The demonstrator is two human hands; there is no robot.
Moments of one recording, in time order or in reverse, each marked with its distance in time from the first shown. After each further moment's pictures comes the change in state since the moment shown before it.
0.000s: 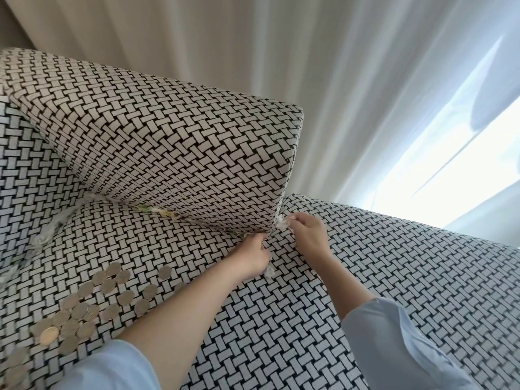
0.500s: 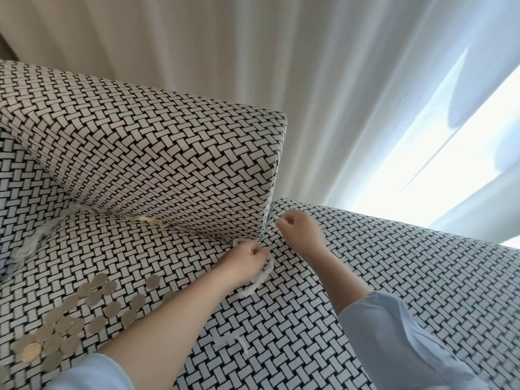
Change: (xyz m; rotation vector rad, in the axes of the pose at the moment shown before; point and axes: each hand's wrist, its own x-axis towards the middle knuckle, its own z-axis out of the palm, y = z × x) left_hand -0.004 -0.002 0.004 -0.049 -0.029 0.010; right_hand 0.010 -0.016 -0.014 -0.317 -0.033 -0.024
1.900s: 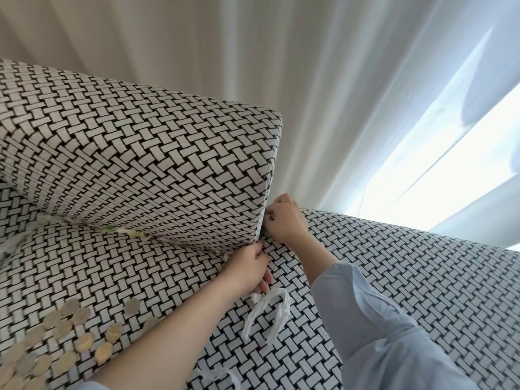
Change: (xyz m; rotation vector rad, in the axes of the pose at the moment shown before) left_hand 0.038 0.013 0.016 -0.327 -0.079 -0.020; right_hand 0.066 -0.004 0.016 -0.346 -0.085 -0.128
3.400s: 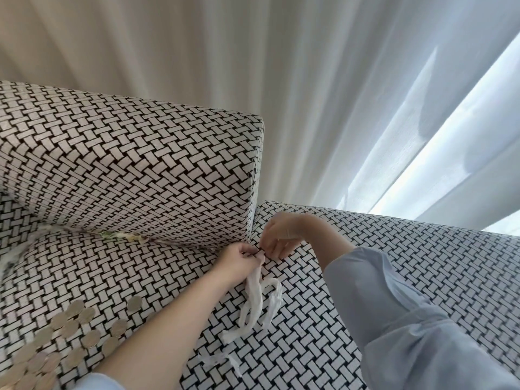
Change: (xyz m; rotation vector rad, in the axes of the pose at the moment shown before) left_hand -0.027 0.009 -0.011 0.031 0.091 -0.050; right_hand -0.031 -0.006 -0.049 0.365 -0.700 0.321
